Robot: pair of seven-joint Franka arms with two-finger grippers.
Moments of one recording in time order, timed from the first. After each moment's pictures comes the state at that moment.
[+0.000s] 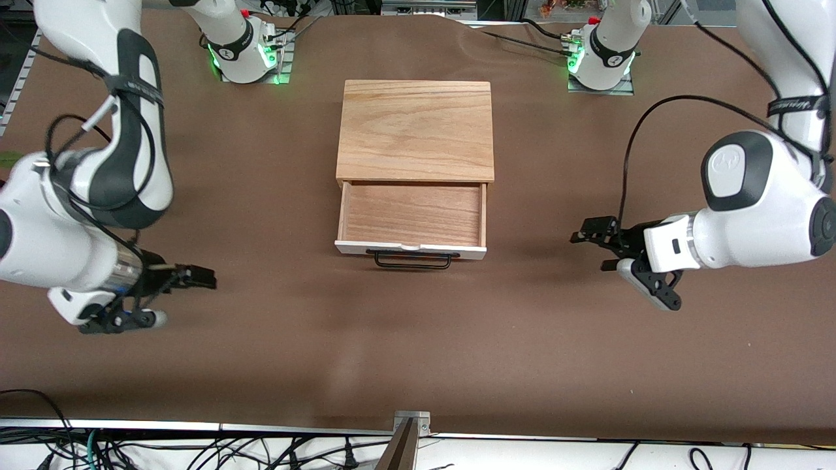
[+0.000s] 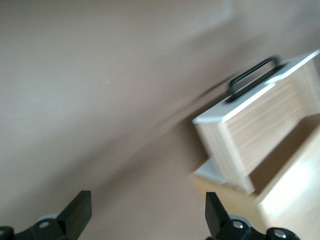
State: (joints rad) left arm 0.09 0.45 -0.25 -1.45 -0.30 1.79 0.45; right arm 0.39 0.64 -0.46 -1.16 0.32 1.69 -0.13
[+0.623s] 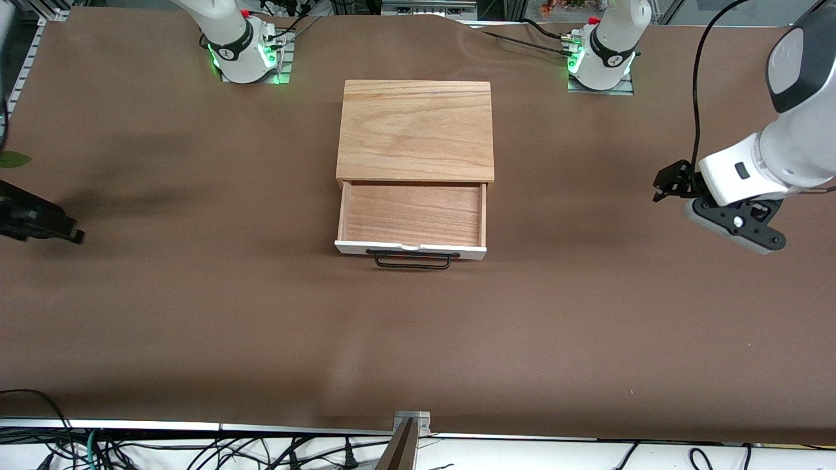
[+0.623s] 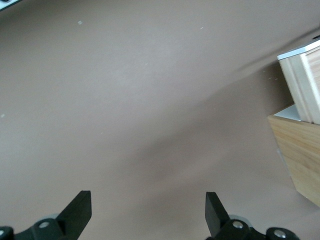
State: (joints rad) left arm 0.09 0.19 -0.22 -1.49 0.04 1.60 0.32; right arm 0.20 0.32 -0.42 -1.31 0.20 1.62 -0.14
